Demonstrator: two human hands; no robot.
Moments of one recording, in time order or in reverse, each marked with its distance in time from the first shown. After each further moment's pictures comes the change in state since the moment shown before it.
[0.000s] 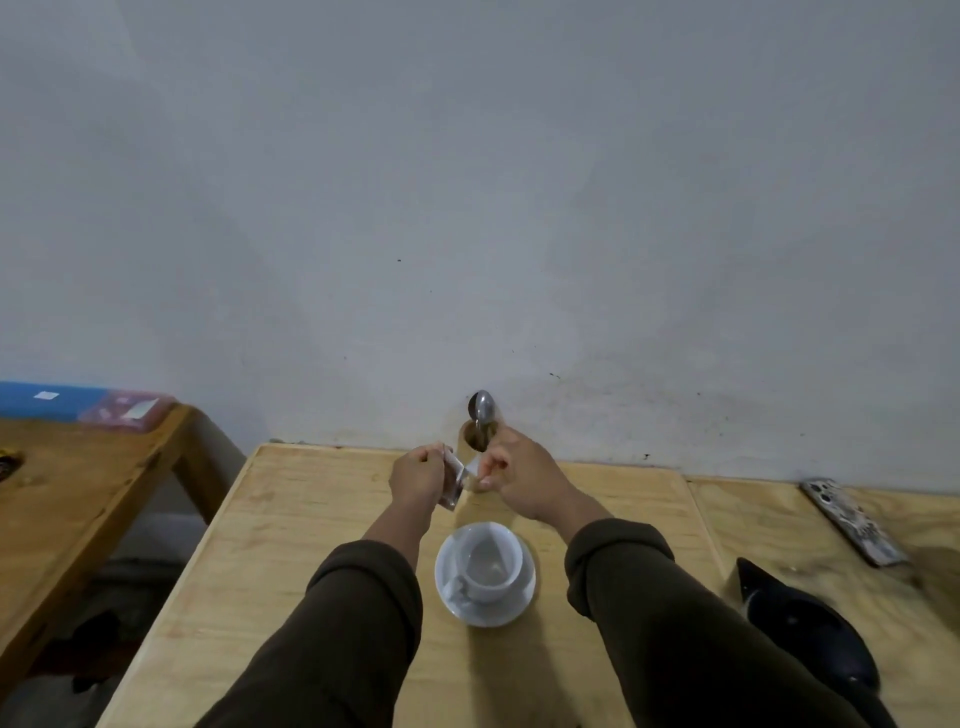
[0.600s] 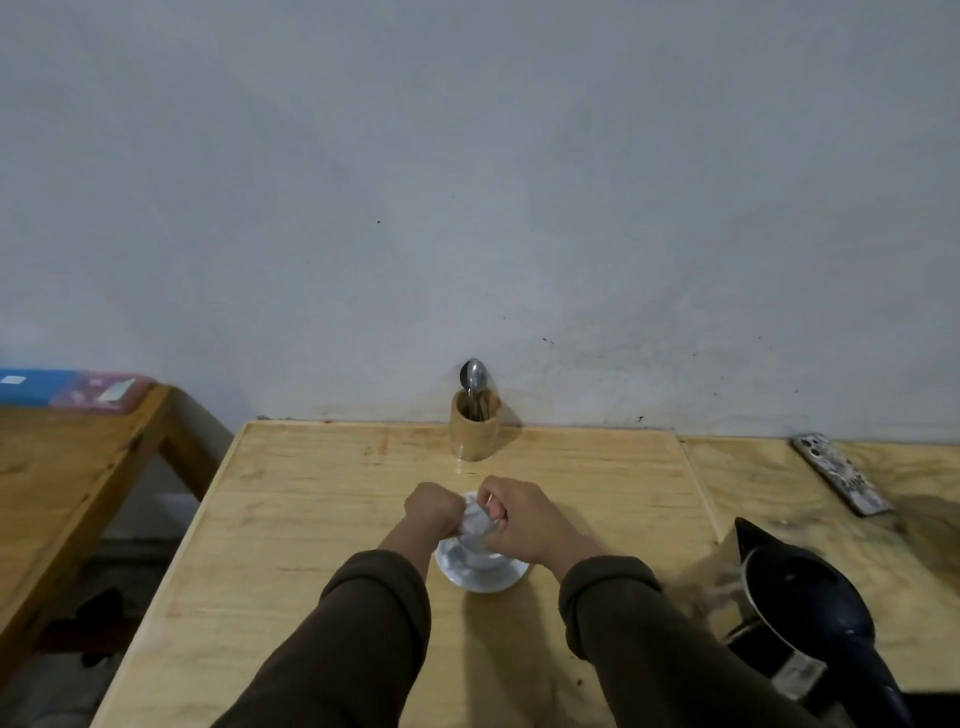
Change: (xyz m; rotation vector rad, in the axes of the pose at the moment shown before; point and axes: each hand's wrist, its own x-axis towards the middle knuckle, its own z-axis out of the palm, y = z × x) left_hand -0.001 -0.060 0.021 0.529 -0.153 -0.222; right_hand -0.040 0.041 0.057 -0.017 -0.150 0.153
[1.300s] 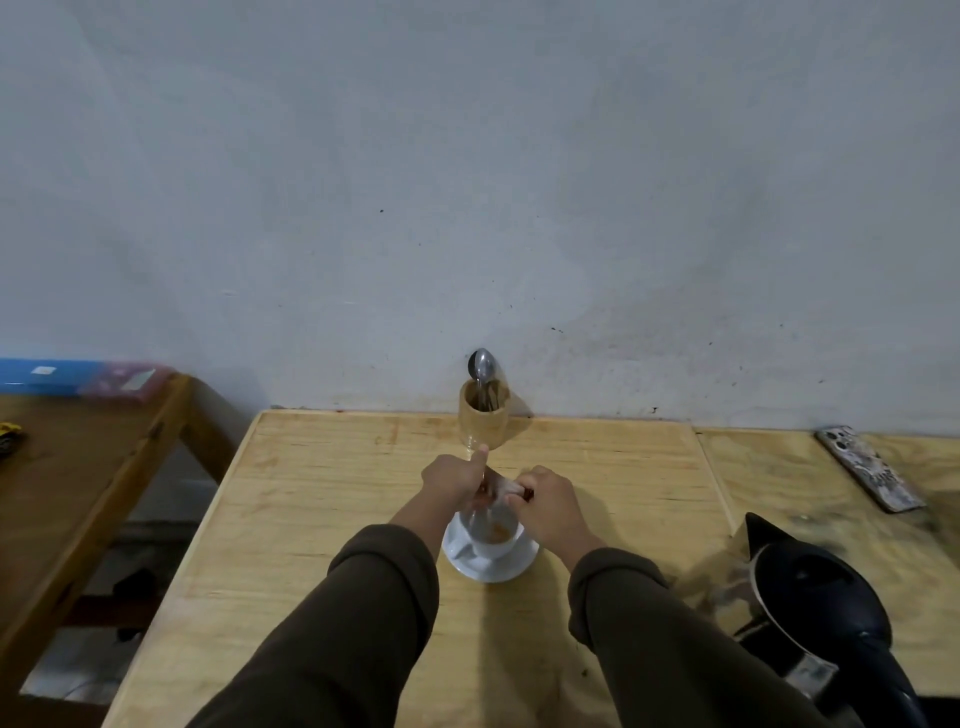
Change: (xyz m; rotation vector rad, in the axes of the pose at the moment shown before) left_hand 0.003 0.024 0.000 0.105 -0.017 0.070; right_hand 0.010 0.026 0.010 0.141 0.215 0.170
